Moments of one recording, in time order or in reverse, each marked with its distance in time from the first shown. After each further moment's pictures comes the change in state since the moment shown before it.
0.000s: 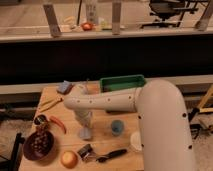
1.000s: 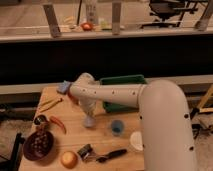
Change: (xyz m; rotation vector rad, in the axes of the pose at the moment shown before) arm 0.060 -0.015 -0.028 0.049 0.064 0.126
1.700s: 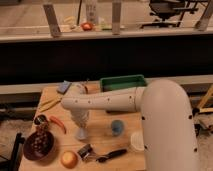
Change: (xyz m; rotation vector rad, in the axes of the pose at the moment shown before) arm -0.071 0.002 0.006 0.013 -0.054 -0.123
